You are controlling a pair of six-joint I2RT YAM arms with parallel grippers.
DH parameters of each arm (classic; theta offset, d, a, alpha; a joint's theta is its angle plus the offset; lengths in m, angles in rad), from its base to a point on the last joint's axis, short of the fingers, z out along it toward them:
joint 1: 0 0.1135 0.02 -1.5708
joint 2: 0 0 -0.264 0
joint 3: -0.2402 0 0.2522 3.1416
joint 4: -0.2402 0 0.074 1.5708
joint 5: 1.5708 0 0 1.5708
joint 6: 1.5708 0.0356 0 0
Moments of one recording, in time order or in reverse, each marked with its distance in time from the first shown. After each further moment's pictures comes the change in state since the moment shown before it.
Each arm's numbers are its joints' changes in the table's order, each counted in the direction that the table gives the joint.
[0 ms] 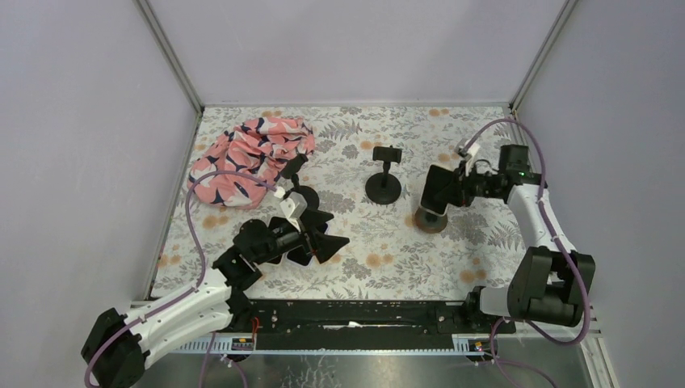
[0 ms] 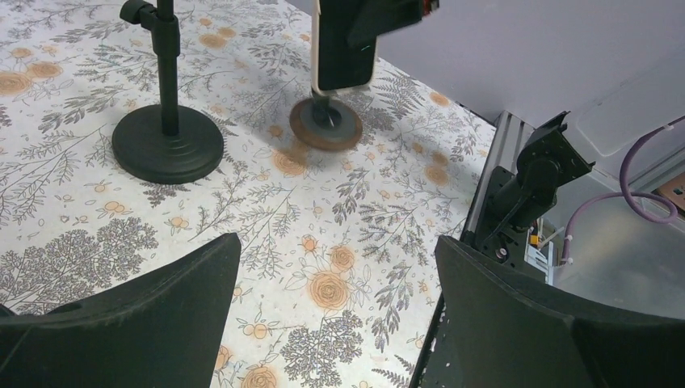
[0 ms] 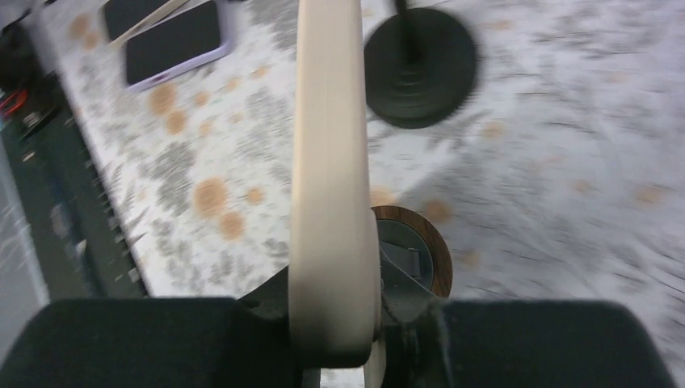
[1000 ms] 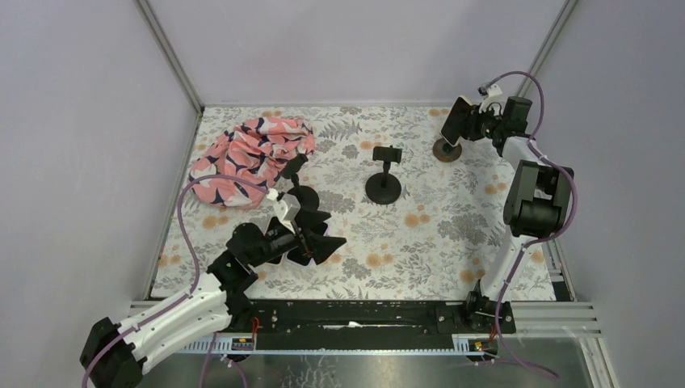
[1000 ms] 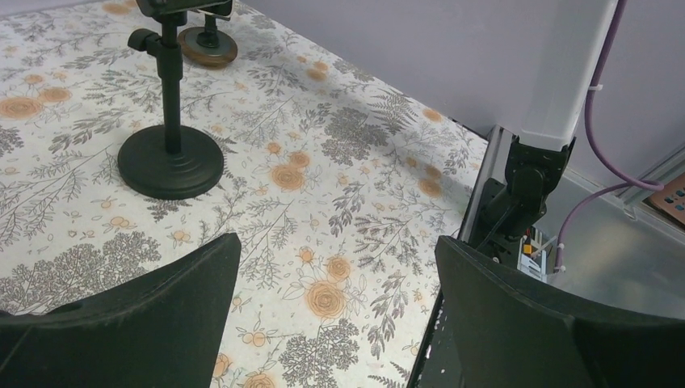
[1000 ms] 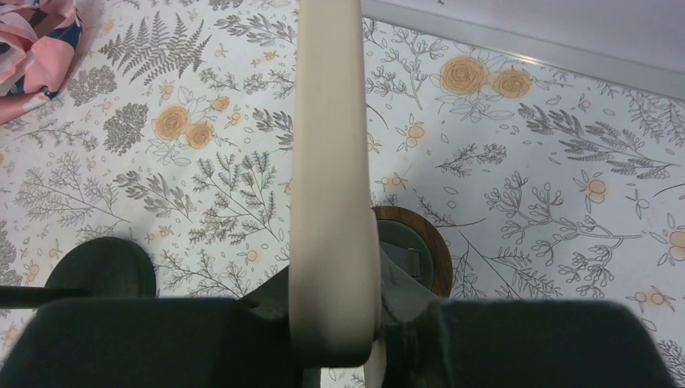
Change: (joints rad) left arm 0.000 -0.087 0.009 -0.018 -0.003 0.000; right arm -0.096 0.663 -0.501 0.780 0.306 0.573
